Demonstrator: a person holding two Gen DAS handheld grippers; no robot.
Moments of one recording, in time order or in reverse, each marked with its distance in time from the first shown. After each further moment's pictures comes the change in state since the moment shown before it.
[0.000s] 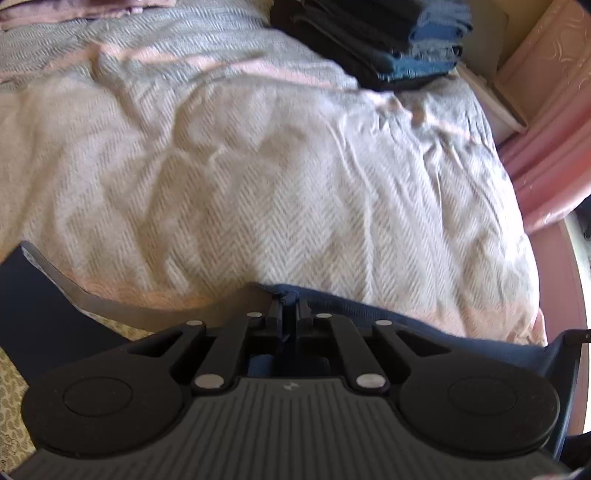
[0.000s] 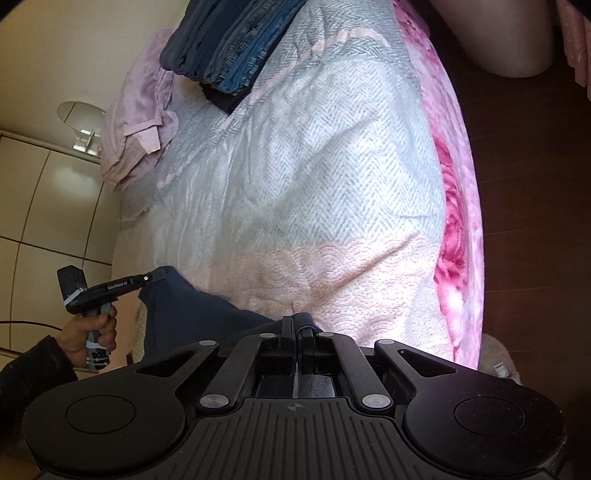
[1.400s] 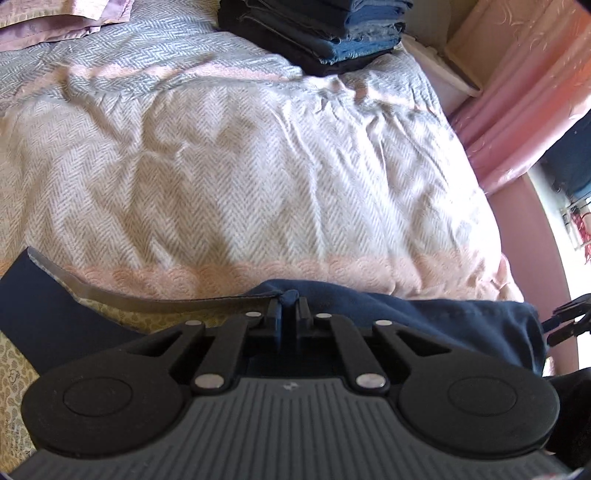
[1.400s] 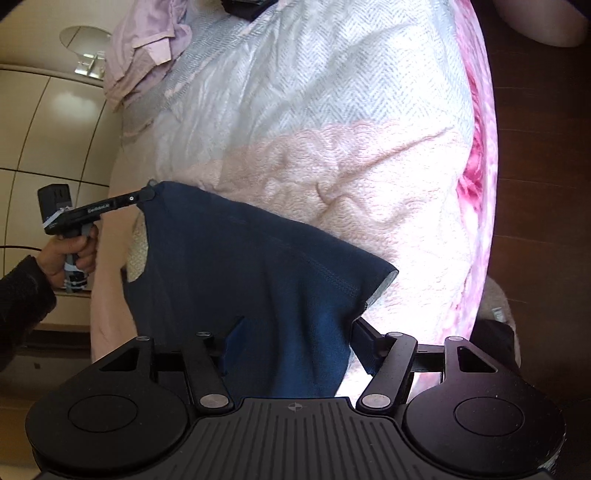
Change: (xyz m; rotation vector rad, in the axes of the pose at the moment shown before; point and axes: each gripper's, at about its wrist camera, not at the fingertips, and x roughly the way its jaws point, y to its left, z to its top) left arm -0.042 -0.007 -0.015 0.130 0.039 -0.078; right arm 0.016 0.028 -0.053 -0.088 0.248 0.005
